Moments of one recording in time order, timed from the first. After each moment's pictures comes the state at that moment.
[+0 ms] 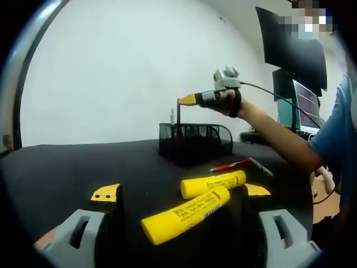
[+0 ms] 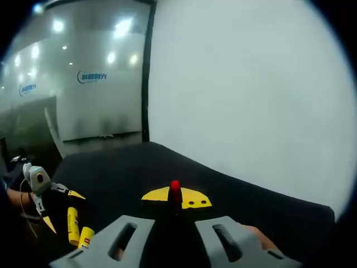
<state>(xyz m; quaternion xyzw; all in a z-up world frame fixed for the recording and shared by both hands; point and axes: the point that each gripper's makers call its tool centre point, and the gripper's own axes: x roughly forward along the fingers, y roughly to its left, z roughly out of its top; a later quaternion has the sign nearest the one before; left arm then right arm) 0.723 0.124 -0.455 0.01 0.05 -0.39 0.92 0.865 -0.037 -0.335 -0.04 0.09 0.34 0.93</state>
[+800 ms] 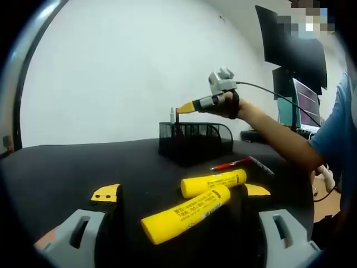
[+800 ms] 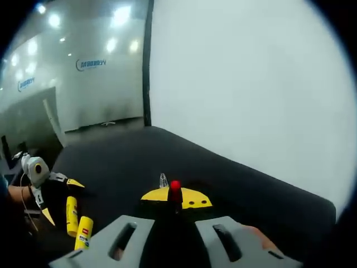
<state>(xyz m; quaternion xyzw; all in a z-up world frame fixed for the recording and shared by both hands) 0.724 0.124 -0.456 0.01 0.06 -0.39 0.92 0.874 -0.038 -0.362 -0.06 0.14 0.35 0.93</state>
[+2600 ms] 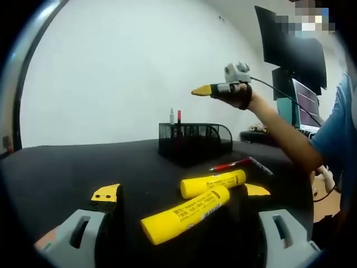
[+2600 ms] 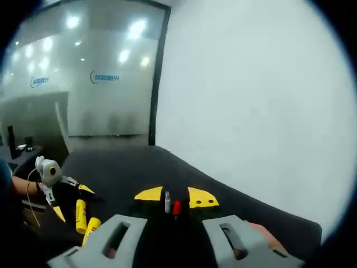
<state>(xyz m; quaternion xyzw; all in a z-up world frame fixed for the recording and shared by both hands) 0.723 0.124 -0.455 0.01 0.05 -0.39 0.92 0.828 -0.056 -0.297 -0.09 0.05 0.38 0.92</state>
